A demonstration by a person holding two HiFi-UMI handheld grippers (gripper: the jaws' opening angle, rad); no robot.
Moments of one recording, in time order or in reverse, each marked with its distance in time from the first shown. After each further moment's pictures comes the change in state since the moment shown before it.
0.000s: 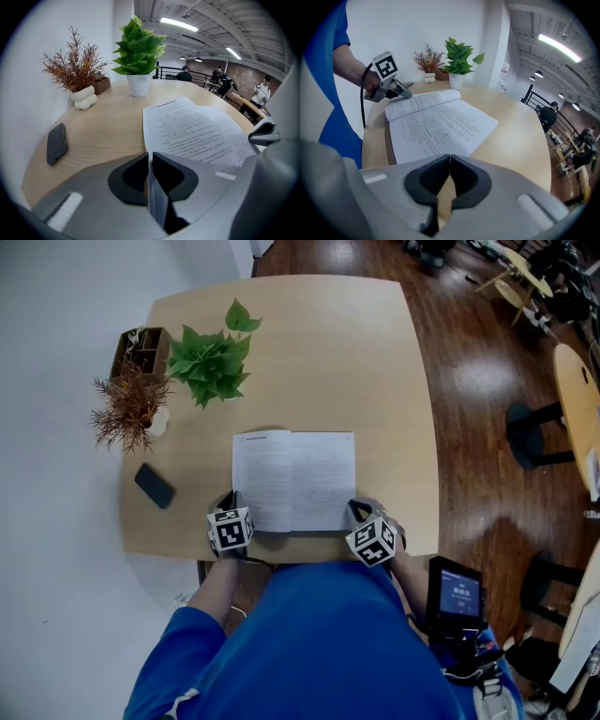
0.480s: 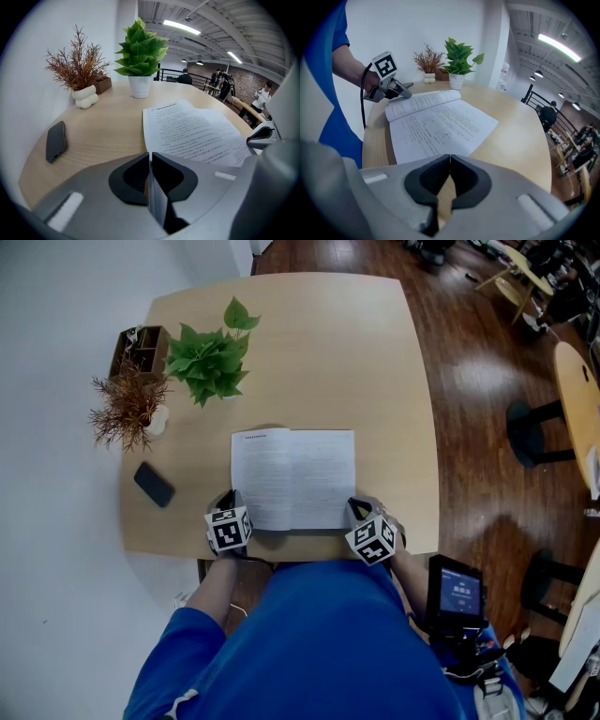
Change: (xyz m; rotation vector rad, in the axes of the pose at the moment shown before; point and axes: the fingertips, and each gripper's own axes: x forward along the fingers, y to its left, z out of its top) left arm -0.003 0.000 0.001 -0.033 -0.021 -0.016; right arm 0.000 0.000 0.000 -0.001 -0.005 0.001
